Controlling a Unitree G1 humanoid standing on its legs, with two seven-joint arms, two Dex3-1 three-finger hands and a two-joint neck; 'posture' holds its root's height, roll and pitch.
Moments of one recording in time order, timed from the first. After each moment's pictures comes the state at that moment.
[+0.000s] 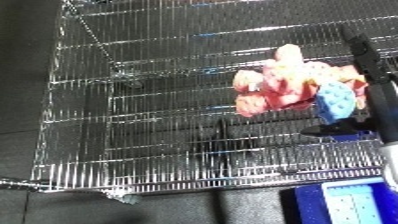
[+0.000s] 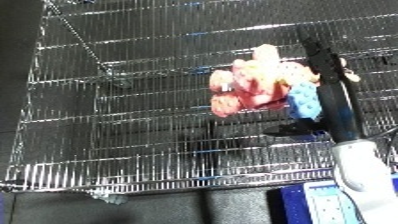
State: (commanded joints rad) left arm -0.08 0.45 -0.21 0.08 -0.48 -0.25 0.29; right arm -0.95 -0.85 0.39 0.39 0.06 -0.07 -0.30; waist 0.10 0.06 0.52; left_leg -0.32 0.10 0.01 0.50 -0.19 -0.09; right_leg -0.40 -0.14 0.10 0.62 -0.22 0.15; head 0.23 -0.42
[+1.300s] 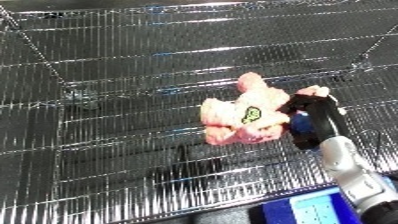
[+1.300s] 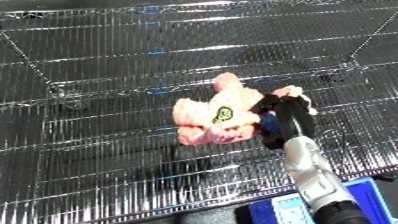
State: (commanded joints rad) left arm -0.03 0.44 -0.23 0.05 -0.53 -0.29 0.30; right arm -1.22 -0.71 0.61 1.08 0.08 -0.03 -0.23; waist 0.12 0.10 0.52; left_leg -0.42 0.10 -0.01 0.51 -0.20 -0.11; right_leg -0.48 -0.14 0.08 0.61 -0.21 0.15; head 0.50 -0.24
